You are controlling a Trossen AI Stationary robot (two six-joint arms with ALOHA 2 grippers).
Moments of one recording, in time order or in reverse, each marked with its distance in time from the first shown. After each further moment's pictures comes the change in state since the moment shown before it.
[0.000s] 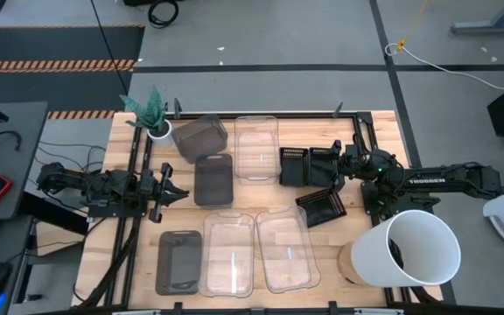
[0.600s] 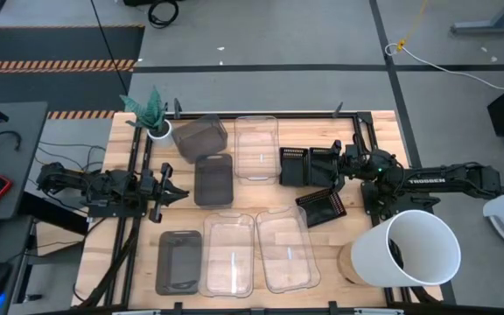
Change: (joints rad) left arm 0.000 0.000 0.000 0.000 0.000 0.000; right arm 0.000 0.000 0.000 0.000 0.000 0.000
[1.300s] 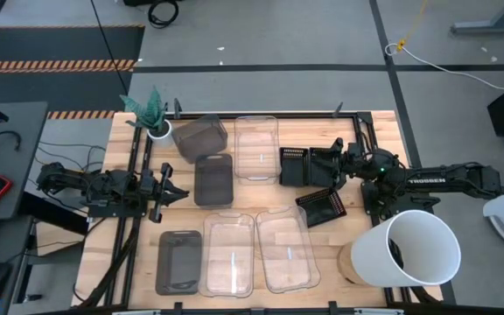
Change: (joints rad) left arm 0.000 0.000 0.000 0.000 0.000 0.000; right arm -0.001 0.000 0.006 0.082 0.071 -0.006
